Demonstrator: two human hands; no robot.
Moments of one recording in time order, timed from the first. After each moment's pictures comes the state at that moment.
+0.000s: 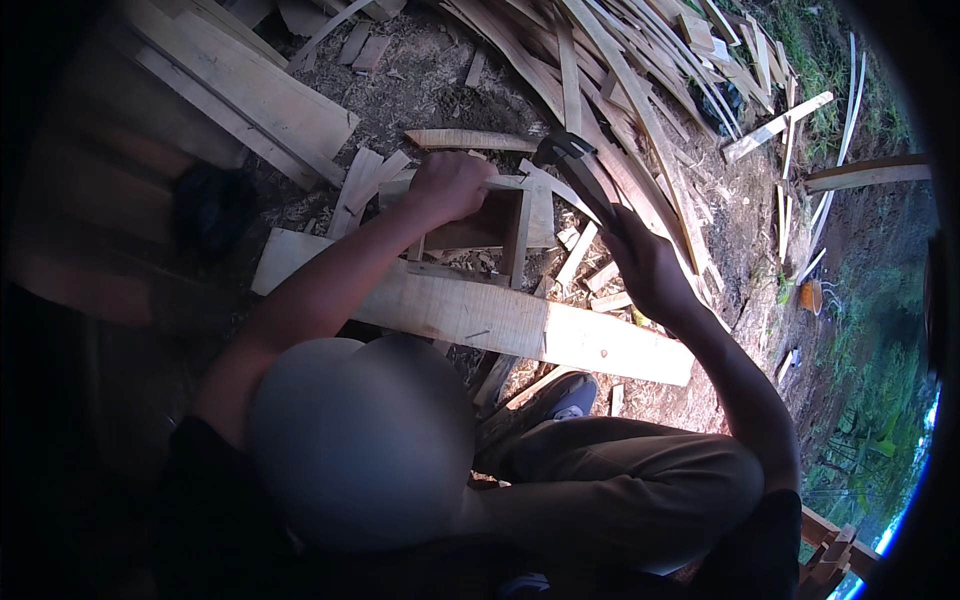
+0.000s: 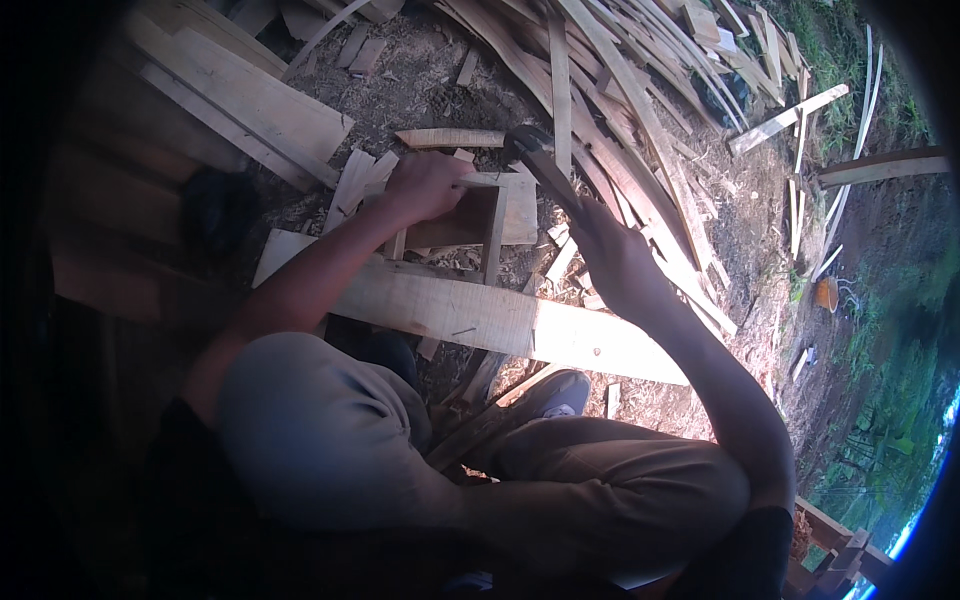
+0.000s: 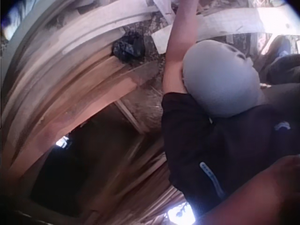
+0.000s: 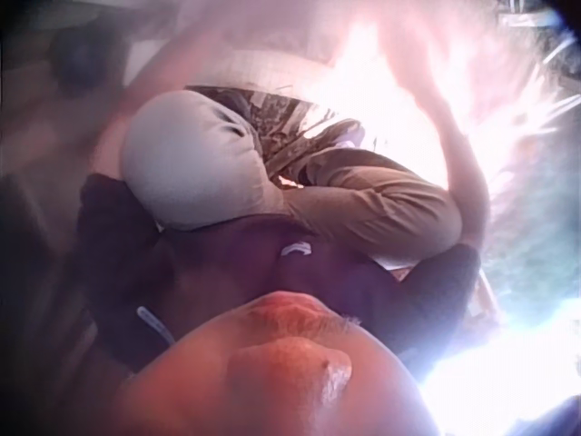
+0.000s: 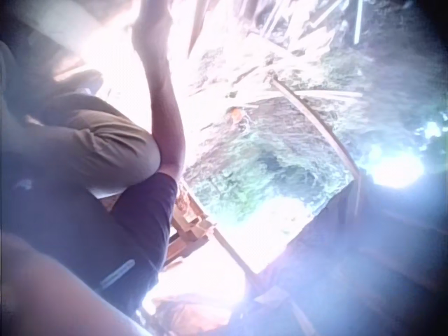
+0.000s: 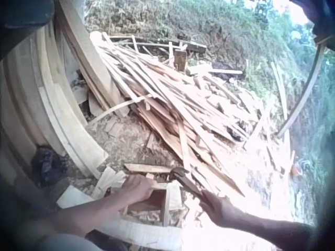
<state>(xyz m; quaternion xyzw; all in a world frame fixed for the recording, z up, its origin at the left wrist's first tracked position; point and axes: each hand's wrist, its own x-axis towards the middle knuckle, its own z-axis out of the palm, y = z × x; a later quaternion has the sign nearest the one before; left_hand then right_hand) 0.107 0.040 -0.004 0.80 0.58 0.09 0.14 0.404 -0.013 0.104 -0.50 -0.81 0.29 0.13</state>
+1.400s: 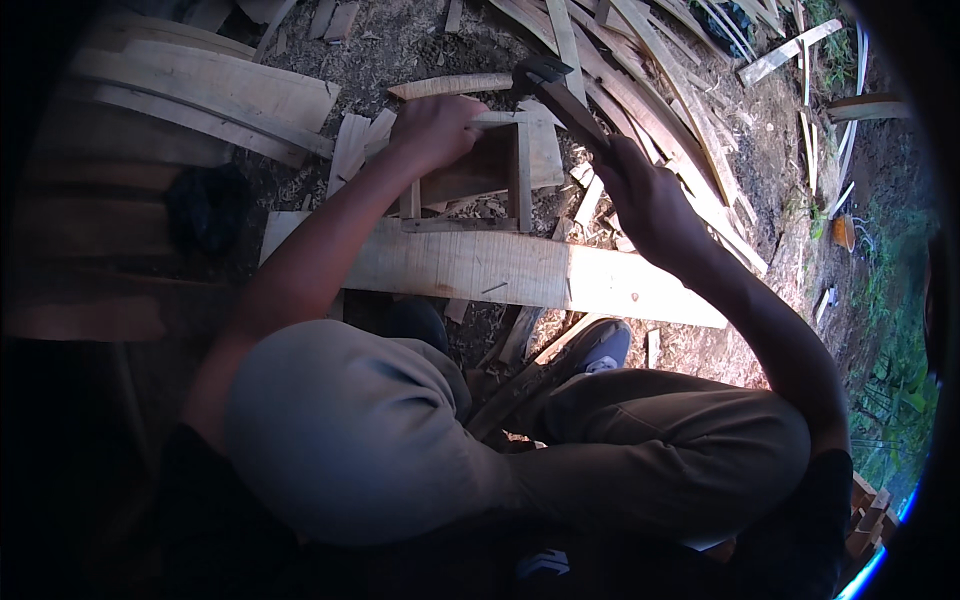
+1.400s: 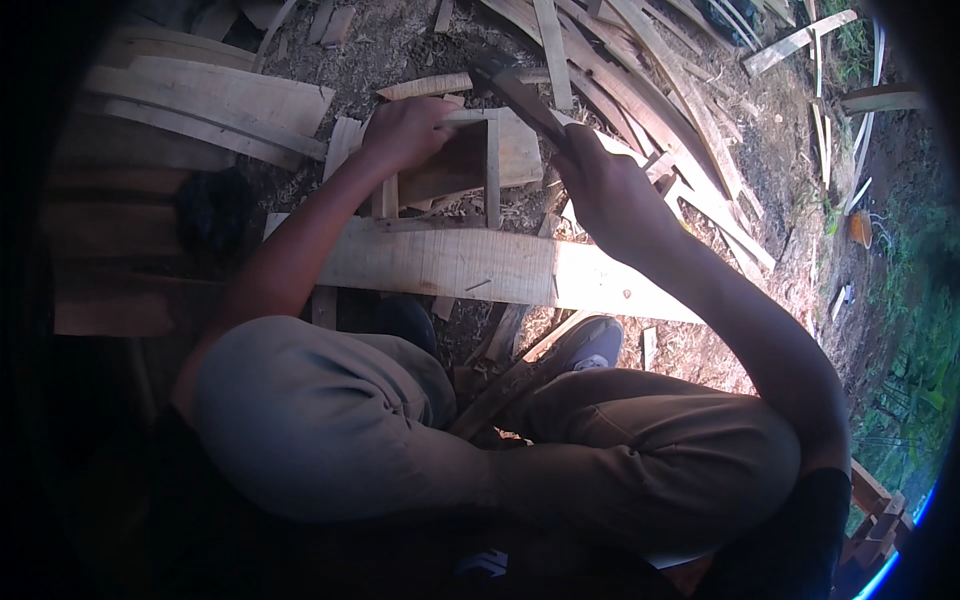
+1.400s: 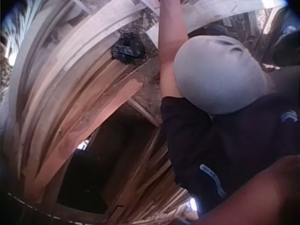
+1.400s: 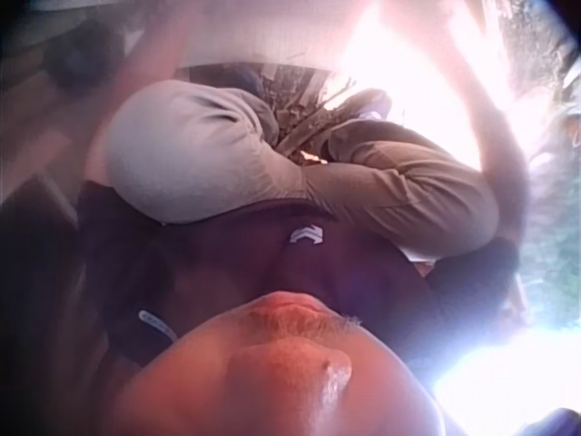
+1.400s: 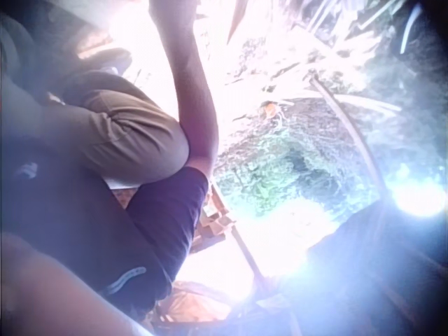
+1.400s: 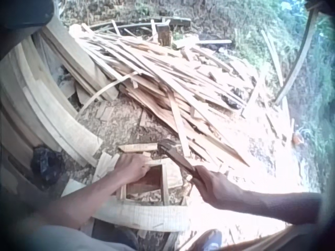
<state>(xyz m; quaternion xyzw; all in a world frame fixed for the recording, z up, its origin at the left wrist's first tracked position) 0.111 0.047 -0.011 0.80 0.59 0.09 0.12 0.399 -0.018 0.082 -0.49 -0.82 0.26 0.15</state>
